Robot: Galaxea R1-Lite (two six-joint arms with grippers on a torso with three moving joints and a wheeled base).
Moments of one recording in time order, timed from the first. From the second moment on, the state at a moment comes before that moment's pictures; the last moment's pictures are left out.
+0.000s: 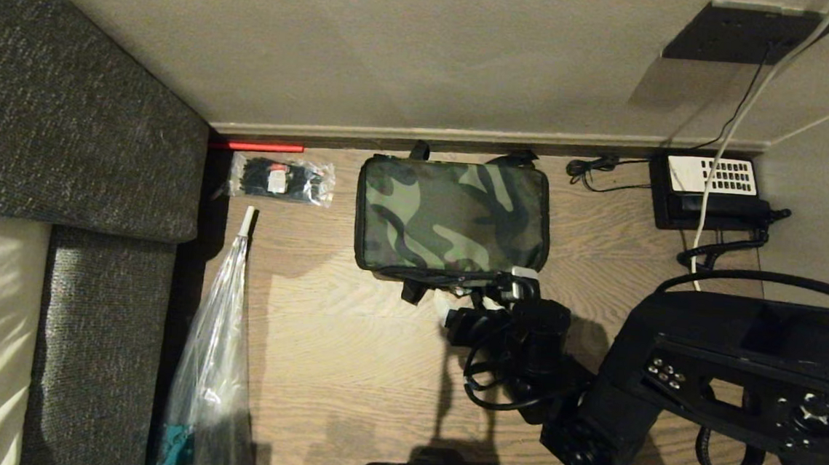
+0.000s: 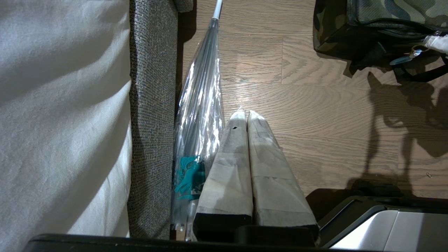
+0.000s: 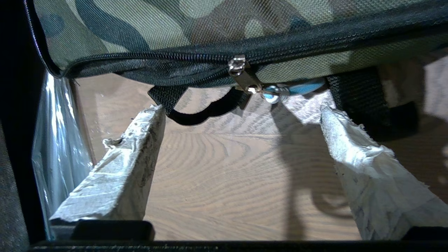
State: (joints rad) left arm 0.00 0.00 0.00 0.00 0.01 -0.02; right arm 0.68 2.37 -0.90 -1.41 -0.30 0.36
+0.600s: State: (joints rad) left arm 0.00 0.00 0.00 0.00 0.01 -0.02; right arm 0.66 2.46 -0.97 -1.42 -0.27 0.36
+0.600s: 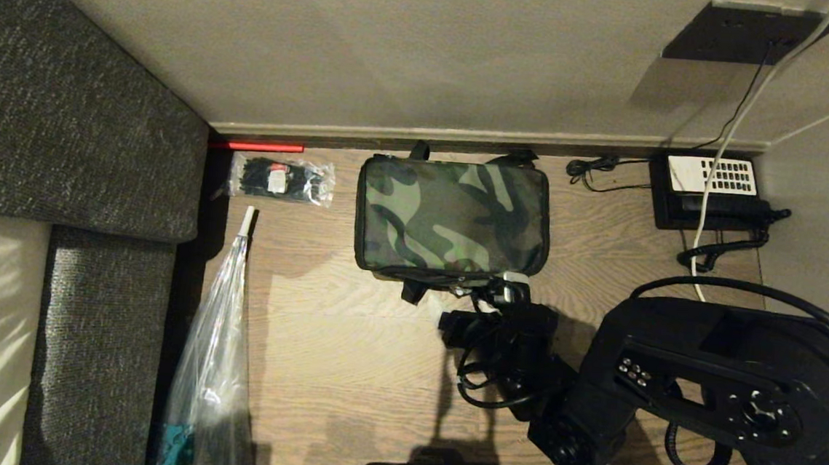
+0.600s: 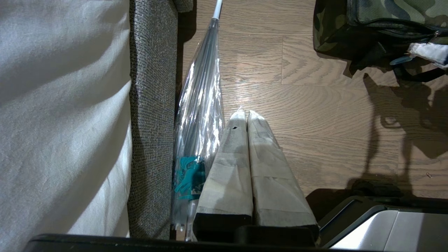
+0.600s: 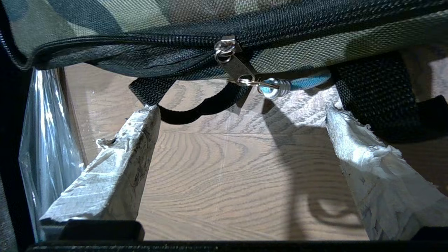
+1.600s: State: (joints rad) left arm 0.00 0.00 0.00 0.00 0.01 -0.02; right arm 0.61 2.52 -1.07 -1.47 -0.26 0.33
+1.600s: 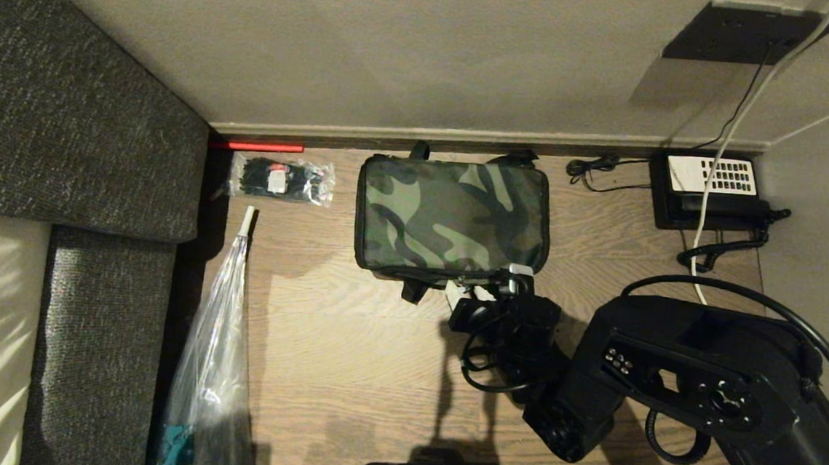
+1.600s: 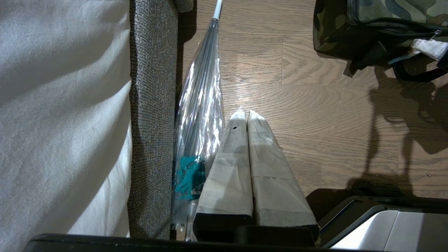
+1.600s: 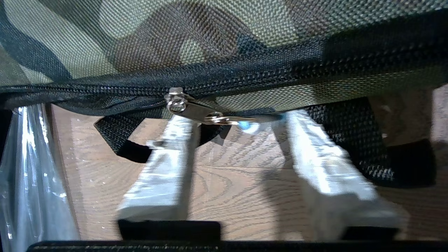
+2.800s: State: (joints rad) left arm 0.00 0.00 0.00 0.00 0.01 -0.02; right arm 0.61 2.34 -0.82 -1.47 -0.24 0.31
